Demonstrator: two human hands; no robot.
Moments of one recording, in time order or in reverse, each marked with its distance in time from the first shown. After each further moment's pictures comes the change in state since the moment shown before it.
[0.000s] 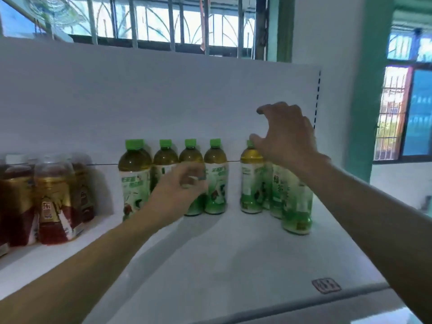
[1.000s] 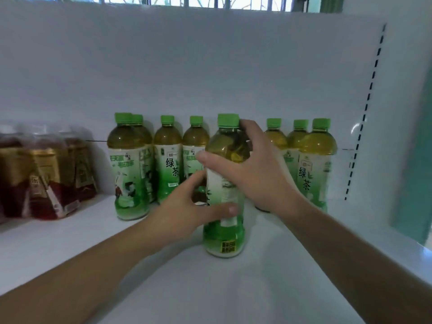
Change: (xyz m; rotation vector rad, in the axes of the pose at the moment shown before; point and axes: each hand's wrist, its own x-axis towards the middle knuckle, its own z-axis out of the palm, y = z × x) left_hand -0.002 -0.012 0.063 -0.305 -0.172 -0.198; right_hand -0.037 -0.007 0.091 1.033 -0.179 -0.070
